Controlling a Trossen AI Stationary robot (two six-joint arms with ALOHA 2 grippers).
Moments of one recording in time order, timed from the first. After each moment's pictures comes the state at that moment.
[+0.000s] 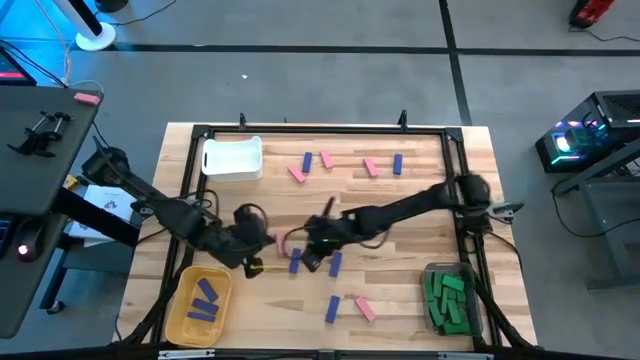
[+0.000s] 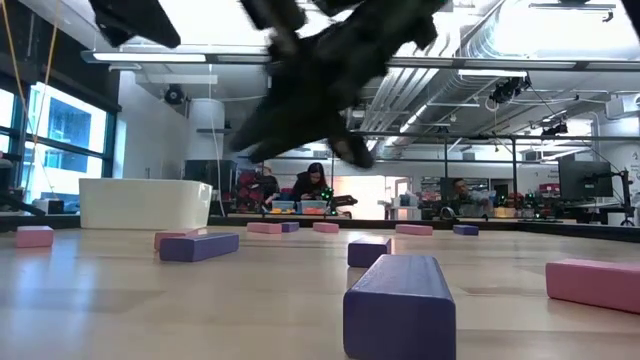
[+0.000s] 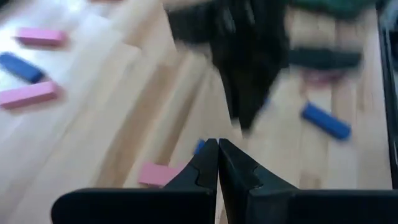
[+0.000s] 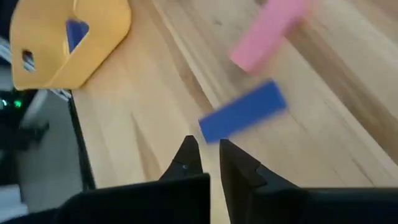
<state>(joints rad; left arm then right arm) -0.56 1.23 0.96 -0.65 -0.56 -0.73 0.17 2.03 1.43 -0.22 -0.11 0.89</state>
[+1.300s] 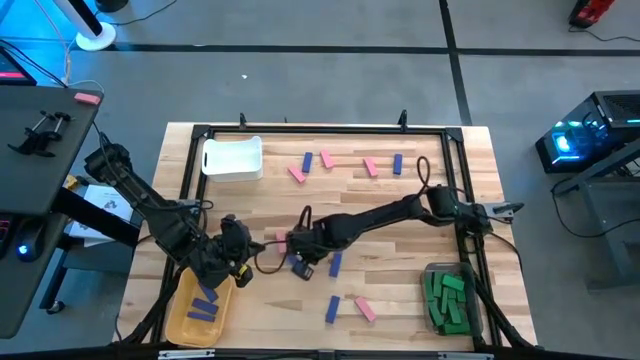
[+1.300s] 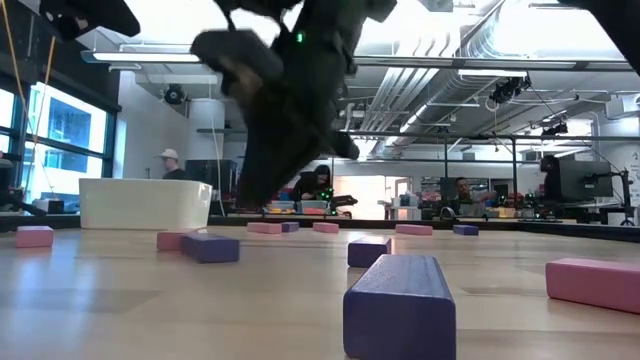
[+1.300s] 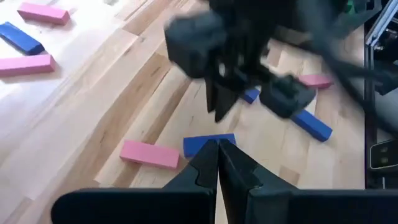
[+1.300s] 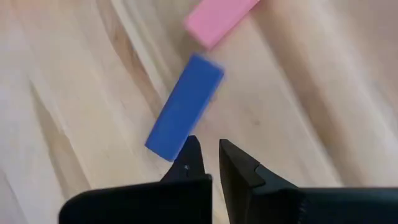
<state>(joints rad) -0.73 1.21 0.93 -0.70 -0.70 -0.99 0.20 2.27 1.88 -0.78 0.01 0.70</state>
